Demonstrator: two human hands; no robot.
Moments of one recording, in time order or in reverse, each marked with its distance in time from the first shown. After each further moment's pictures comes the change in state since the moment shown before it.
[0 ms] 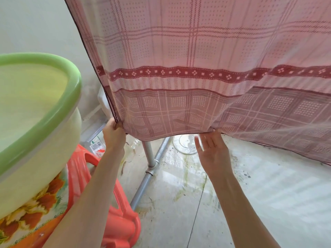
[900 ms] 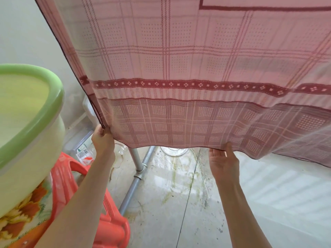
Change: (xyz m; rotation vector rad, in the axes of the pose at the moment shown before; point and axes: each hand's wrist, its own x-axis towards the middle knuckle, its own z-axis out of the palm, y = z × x) left_hand 0.000 -0.007 0.007 -0.110 -0.008 0.007; right_hand -0.015 -0.047 -0.042 0.265 0.004 -0.207
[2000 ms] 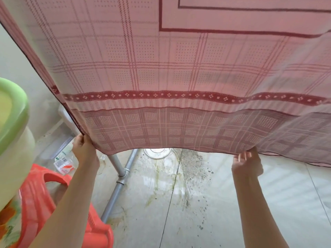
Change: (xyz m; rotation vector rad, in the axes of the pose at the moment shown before) left_hand 0.004 -0.013 0.016 -0.106 0.098 -0.074; right_hand 0.025 -0.104 -0.002 -0.148 0.559 -0.409
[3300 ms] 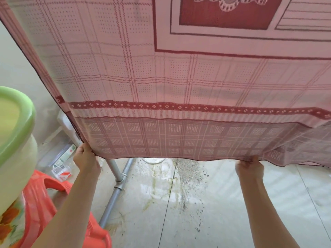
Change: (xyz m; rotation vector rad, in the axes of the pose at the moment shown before) left_hand -0.024 0.014 0.005 -0.183 0.036 -0.141; right_hand 0.017 -0.024 -0.034 -0.630 -0.191 0.072
